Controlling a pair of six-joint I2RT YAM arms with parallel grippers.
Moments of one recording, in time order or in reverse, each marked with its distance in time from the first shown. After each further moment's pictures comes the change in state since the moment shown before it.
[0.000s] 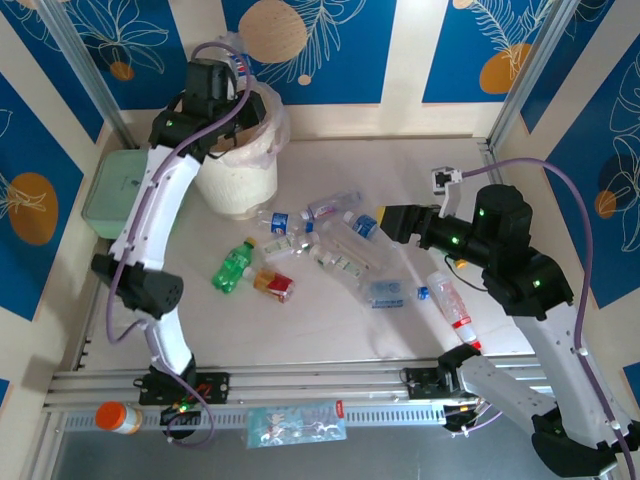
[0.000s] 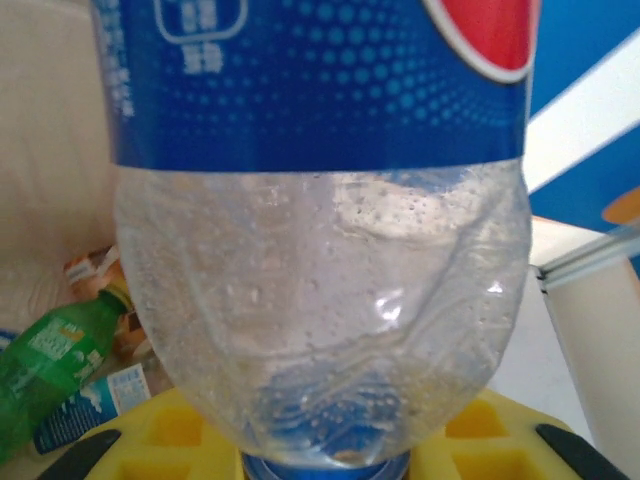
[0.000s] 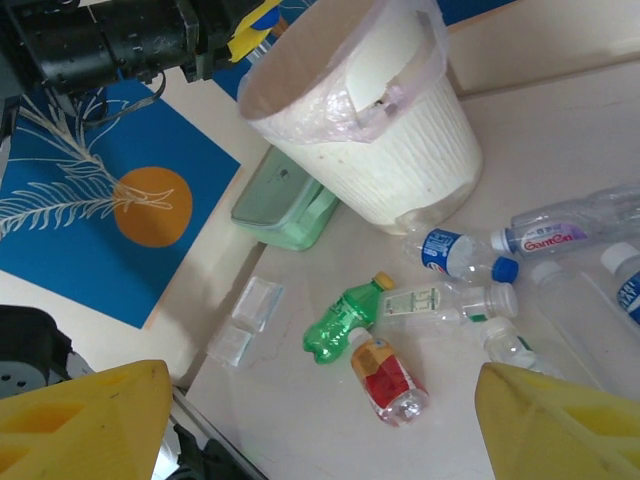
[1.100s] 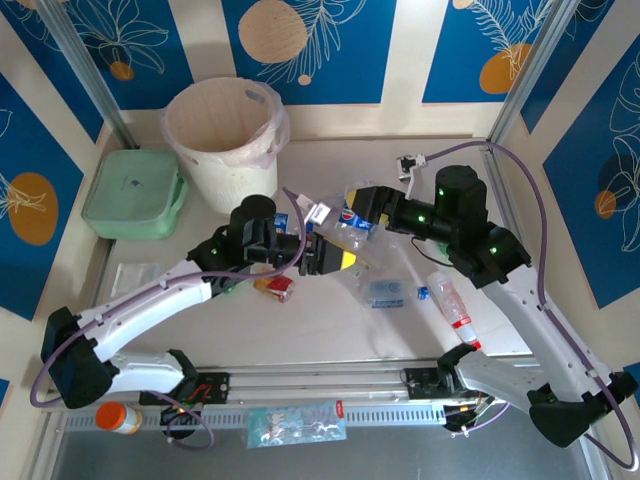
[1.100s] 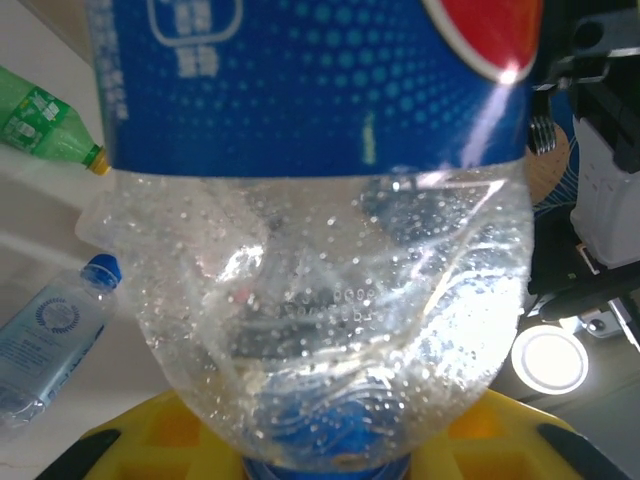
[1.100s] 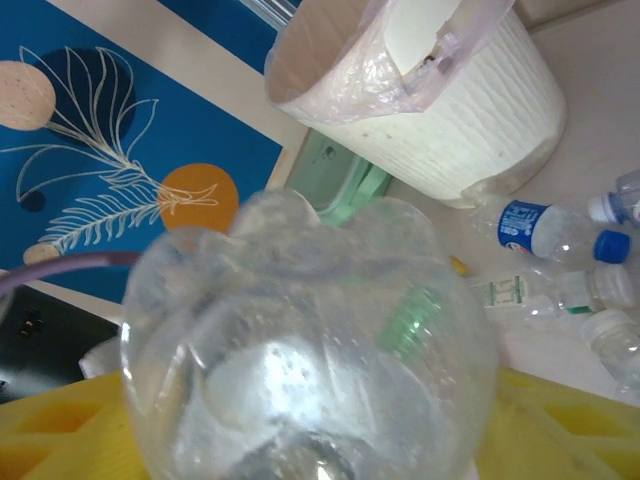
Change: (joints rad) left arm -0.512 -0.643 -1.247 0.883 0.736 -0.098; right arm 0.097 0.163 -0.025 0.192 -0.036 0.186
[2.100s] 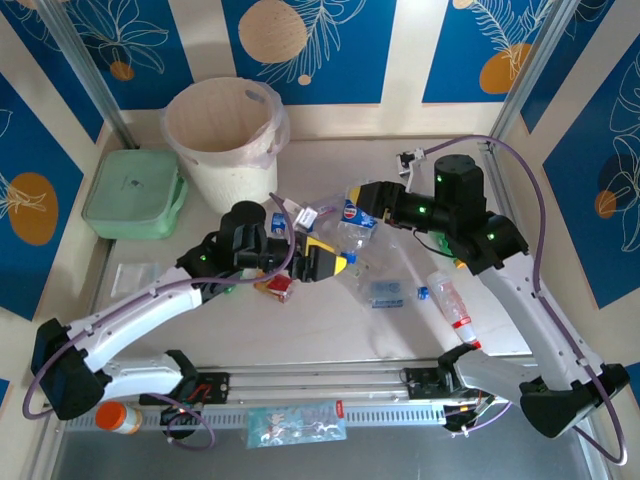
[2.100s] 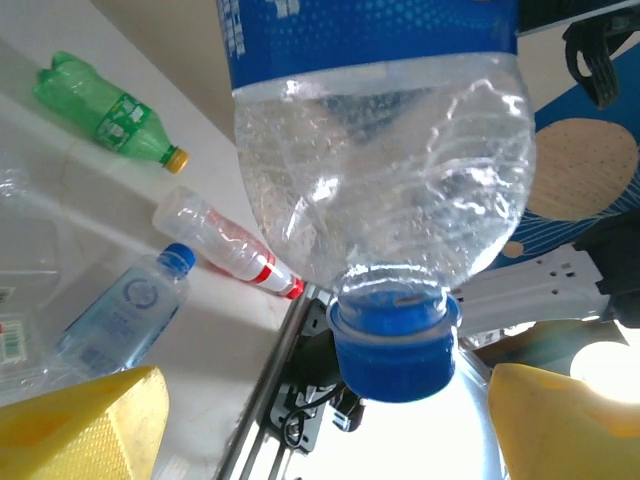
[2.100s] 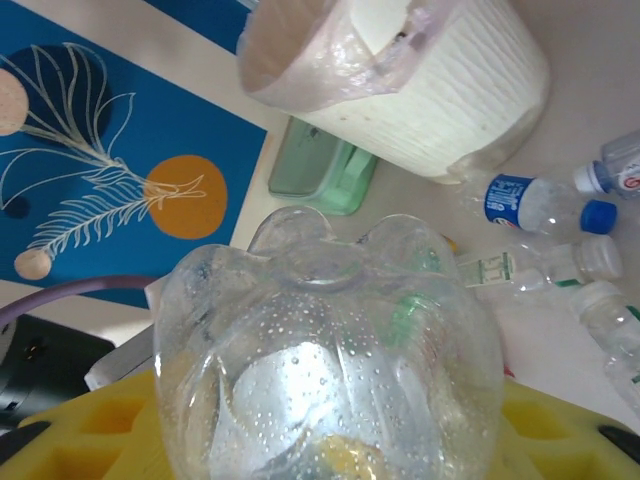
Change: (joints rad) left arm 0.033 -0.069 -0.088 -0.018 -0.061 0.042; right arm -0.068 0.068 0.053 -0.055 -0.095 0.018
